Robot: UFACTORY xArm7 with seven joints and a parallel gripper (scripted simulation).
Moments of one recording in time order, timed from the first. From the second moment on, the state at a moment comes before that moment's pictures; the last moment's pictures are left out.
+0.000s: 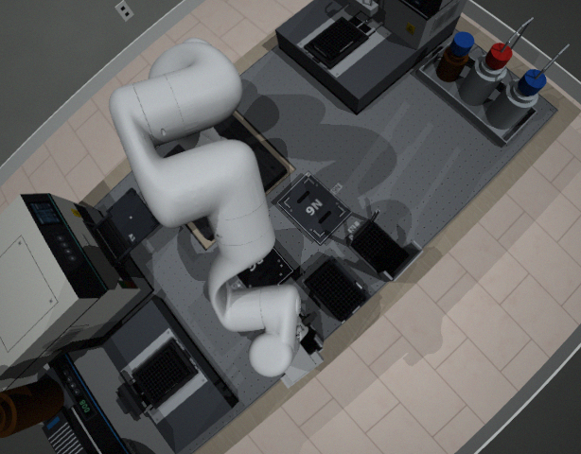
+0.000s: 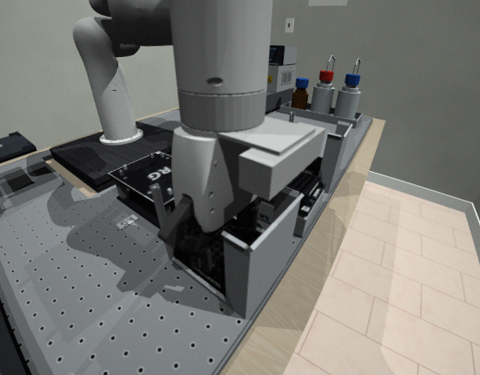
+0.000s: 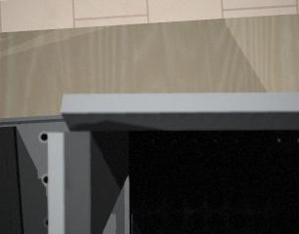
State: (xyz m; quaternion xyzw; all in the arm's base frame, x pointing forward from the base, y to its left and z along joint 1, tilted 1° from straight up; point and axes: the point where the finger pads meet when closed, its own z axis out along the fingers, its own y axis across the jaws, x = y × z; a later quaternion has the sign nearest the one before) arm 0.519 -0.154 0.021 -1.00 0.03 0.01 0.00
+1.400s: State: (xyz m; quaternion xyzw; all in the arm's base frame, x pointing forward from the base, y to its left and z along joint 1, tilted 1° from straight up) arm 0.519 -0.154 0.011 -1.00 0.03 0.01 0.00
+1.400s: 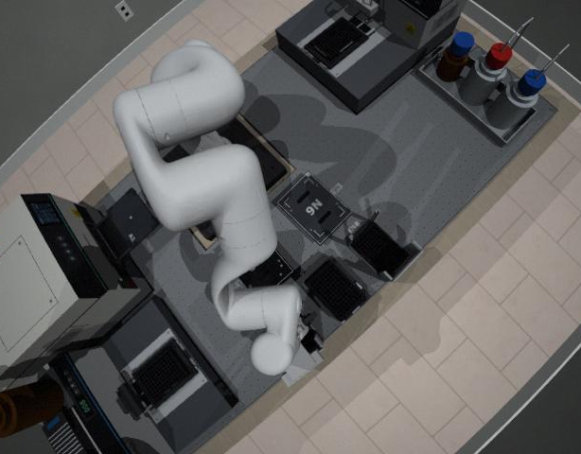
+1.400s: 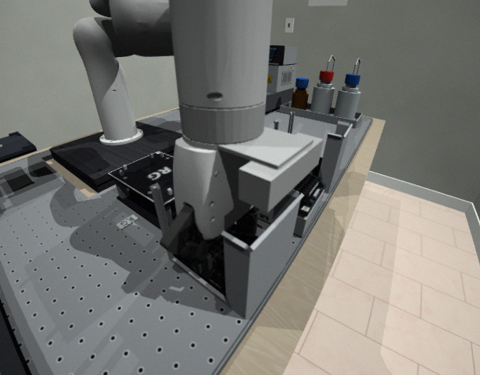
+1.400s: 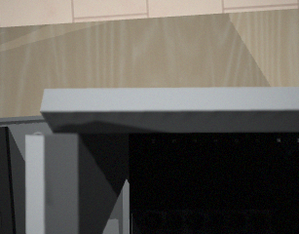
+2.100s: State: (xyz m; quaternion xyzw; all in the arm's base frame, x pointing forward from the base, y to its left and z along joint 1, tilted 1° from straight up) arm 0.519 -0.154 0.010 -1.00 0.03 0.01 0.00
